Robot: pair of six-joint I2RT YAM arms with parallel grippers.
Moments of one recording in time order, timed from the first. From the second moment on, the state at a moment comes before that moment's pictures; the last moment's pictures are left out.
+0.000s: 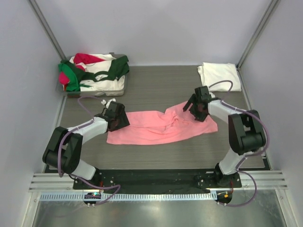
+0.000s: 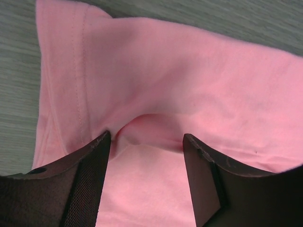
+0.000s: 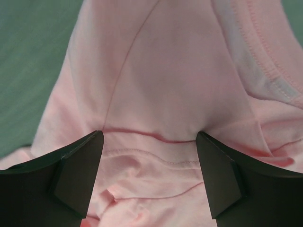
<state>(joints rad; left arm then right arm) -0.39 1.52 0.76 -0.25 -0.17 -0.67 0.22 1.62 0.91 -0.34 0.06 0.83</state>
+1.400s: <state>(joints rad) -1.13 1.61 1.23 -0.57 -0.03 -1.09 0.23 2.62 2.37 -0.47 -0.32 0.69</state>
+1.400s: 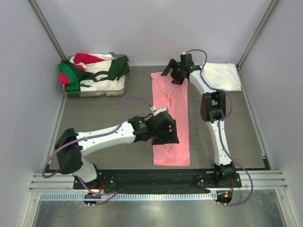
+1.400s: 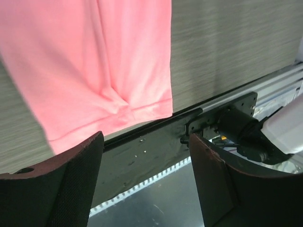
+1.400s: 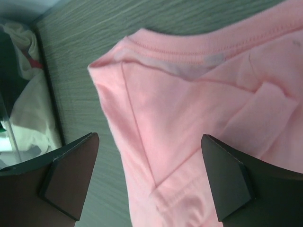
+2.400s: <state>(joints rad) -1.13 1.14 0.56 -0.33 -0.15 -1.17 0.70 0.80 0.49 -0.82 0.21 1.15</state>
